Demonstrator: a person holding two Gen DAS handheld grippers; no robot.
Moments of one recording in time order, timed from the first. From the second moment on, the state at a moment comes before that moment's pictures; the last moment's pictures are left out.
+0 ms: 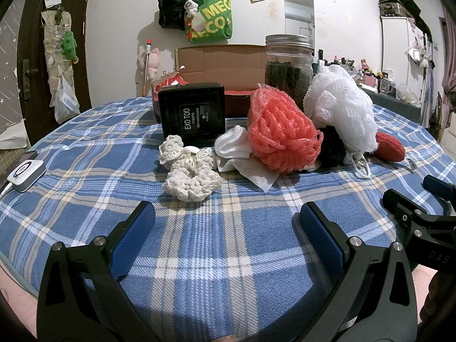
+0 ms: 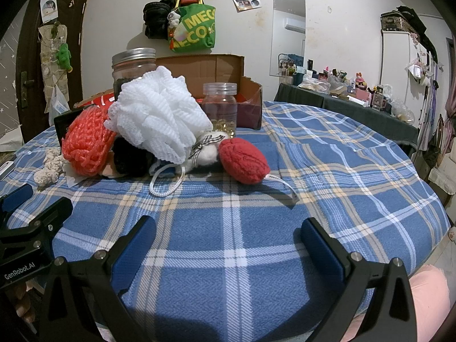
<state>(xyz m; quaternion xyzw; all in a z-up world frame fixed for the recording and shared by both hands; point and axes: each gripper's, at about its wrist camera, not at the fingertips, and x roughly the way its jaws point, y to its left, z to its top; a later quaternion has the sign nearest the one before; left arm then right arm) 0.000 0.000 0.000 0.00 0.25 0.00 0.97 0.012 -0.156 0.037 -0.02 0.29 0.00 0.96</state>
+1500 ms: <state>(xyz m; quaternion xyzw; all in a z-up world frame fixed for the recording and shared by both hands) 0.022 0.029 0.033 -0.01 0.26 -0.02 0.96 0.026 -0.168 0.076 0.02 0.26 0.06 0.96</state>
